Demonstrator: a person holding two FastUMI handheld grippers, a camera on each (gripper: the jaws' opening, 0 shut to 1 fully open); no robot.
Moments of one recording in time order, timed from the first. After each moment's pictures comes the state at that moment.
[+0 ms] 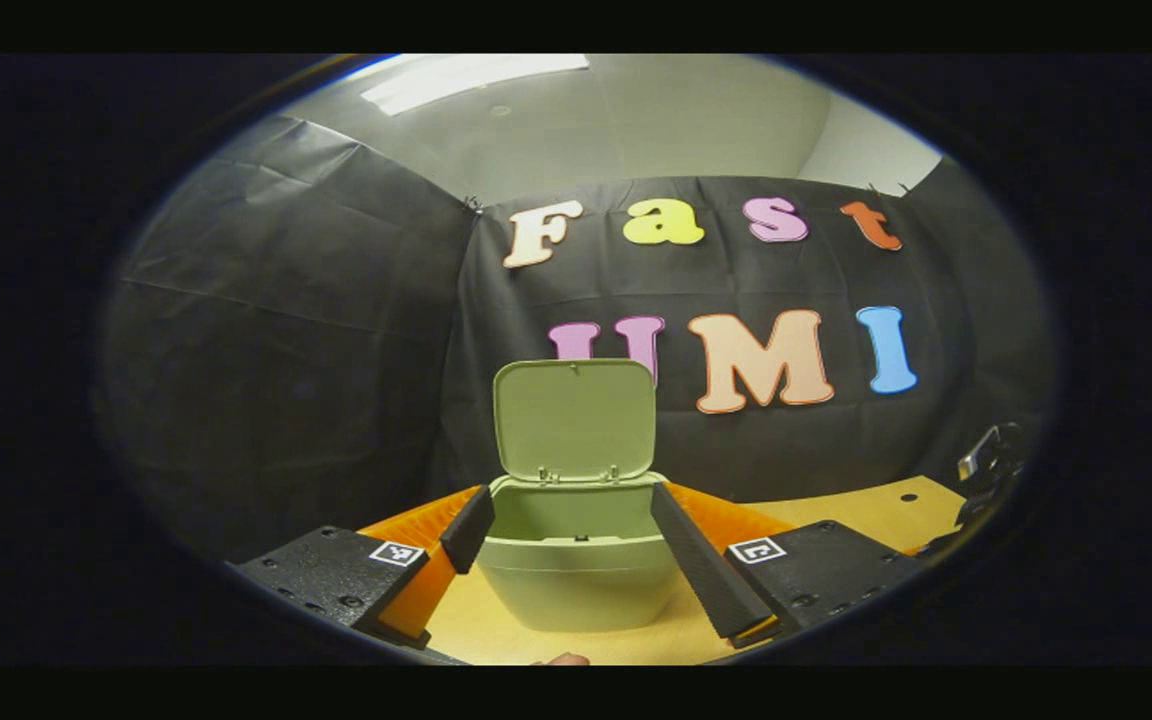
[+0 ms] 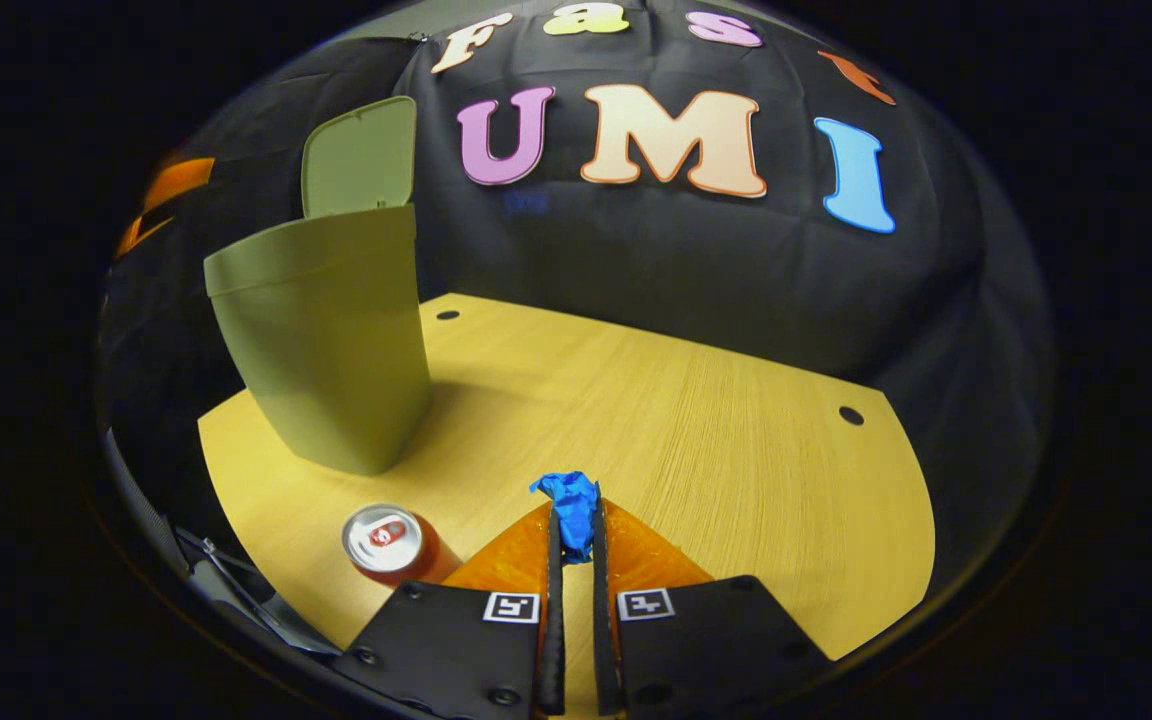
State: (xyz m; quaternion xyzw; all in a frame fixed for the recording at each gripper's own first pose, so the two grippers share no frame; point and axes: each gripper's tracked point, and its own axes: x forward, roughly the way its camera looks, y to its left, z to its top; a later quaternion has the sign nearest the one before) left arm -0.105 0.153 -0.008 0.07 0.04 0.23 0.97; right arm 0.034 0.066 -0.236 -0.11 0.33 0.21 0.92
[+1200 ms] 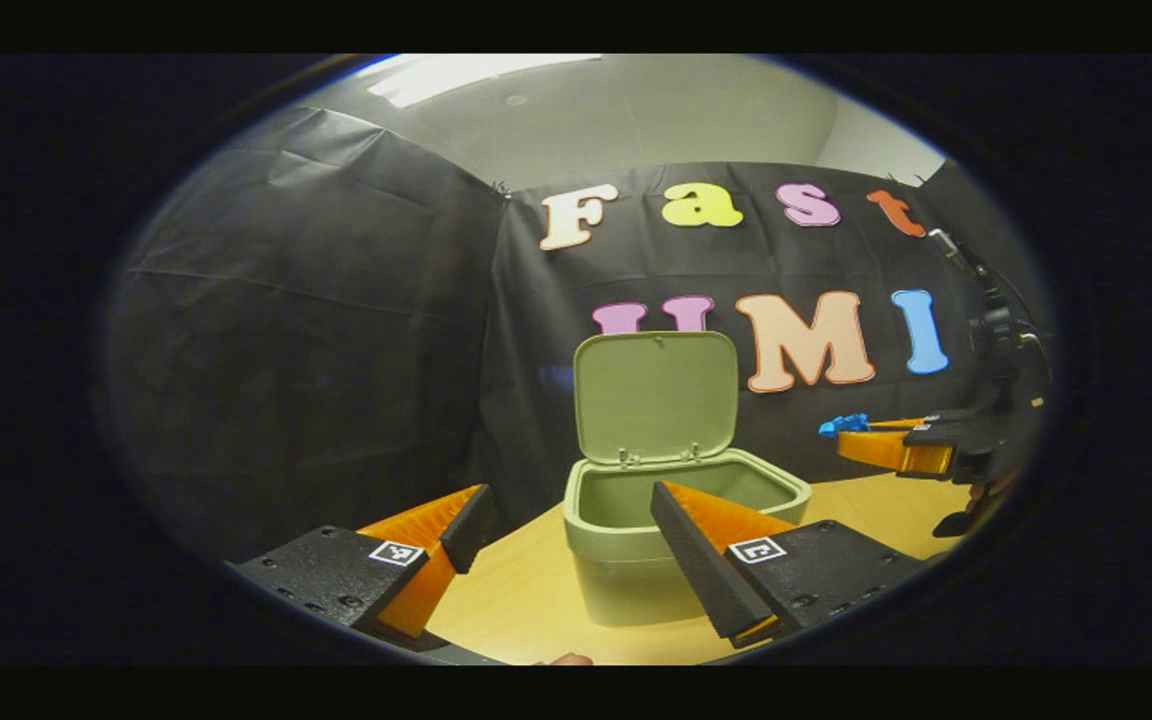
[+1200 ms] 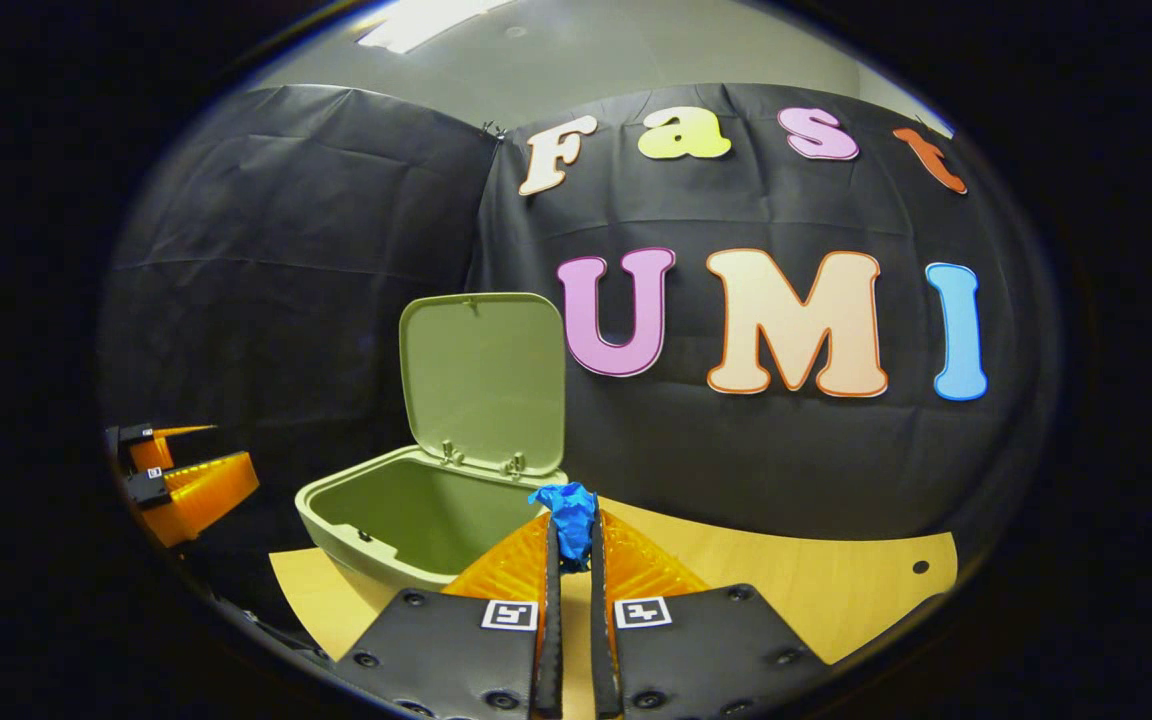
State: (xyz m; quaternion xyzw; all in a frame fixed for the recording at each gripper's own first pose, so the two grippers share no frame) left arm -0.141 0.241 -0.020 0.07 0.07 0.26 0.96; right arm 0.075 0.283 -0.064 -0.05 0.13 0.34 0.93
